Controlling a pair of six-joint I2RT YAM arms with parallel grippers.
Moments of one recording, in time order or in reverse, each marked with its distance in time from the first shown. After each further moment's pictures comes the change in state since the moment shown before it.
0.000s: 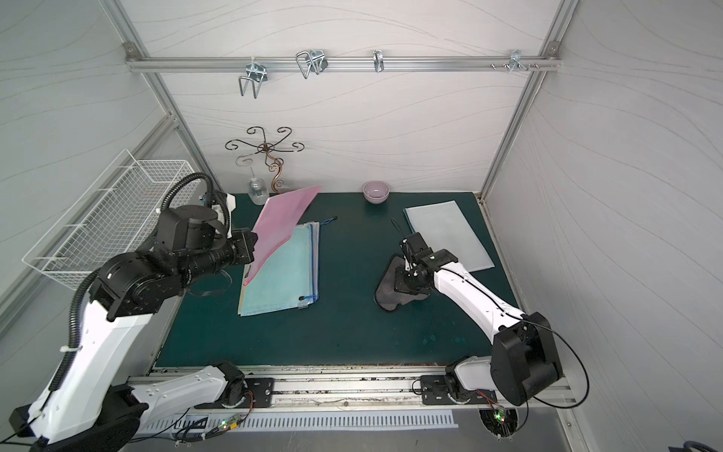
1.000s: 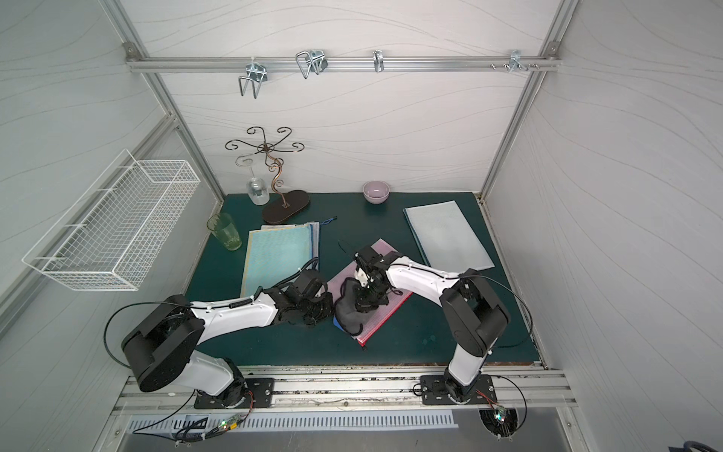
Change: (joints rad) left arm -0.129 0.345 -1.049 1.072 0.500 -0.559; right arm 0.254 0.362 0.094 0.082 -0.291 0.030
